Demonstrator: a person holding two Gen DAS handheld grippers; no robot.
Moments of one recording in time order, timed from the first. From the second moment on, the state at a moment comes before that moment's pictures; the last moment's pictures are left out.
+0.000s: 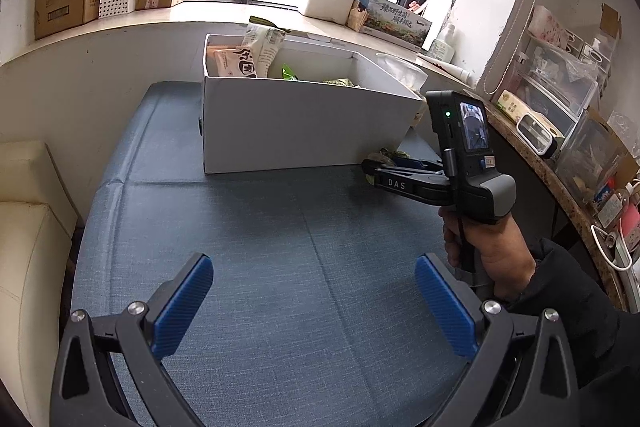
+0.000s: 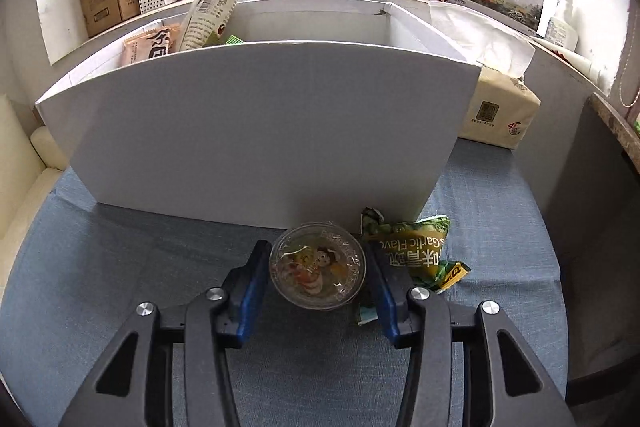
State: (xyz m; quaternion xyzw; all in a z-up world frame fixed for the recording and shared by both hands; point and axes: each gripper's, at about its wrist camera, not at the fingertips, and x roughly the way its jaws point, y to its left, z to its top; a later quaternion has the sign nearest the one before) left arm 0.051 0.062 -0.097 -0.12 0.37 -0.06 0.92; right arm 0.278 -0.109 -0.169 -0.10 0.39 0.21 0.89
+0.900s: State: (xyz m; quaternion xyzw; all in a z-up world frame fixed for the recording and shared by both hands) left arm 0.229 -0.110 -0.130 -0.03 0.43 -0.10 0.89; right arm 0.156 -0.298 -0.107 -0.02 0.34 0.13 0.93
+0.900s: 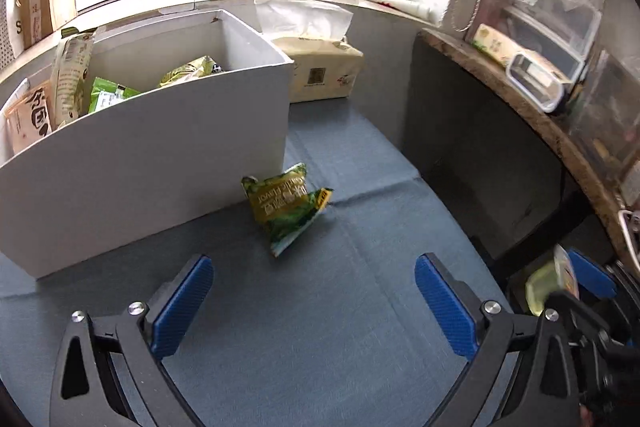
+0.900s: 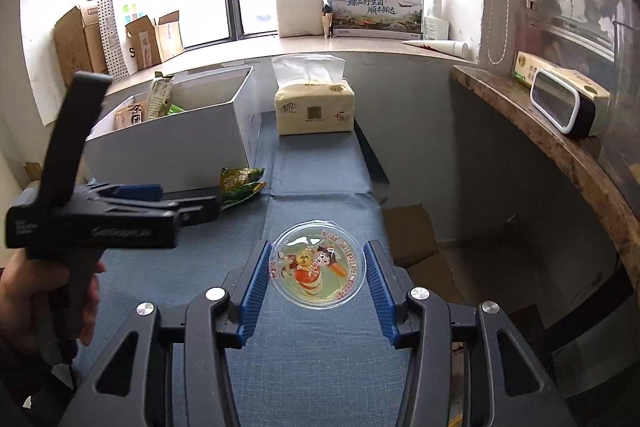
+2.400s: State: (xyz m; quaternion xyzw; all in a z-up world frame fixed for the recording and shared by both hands) left arm 0.100 0.006 -0.032 -0.06 0.33 -0.15 0.93; right arm 0.170 -0.235 -0.088 -0.03 0.34 0.22 0.92
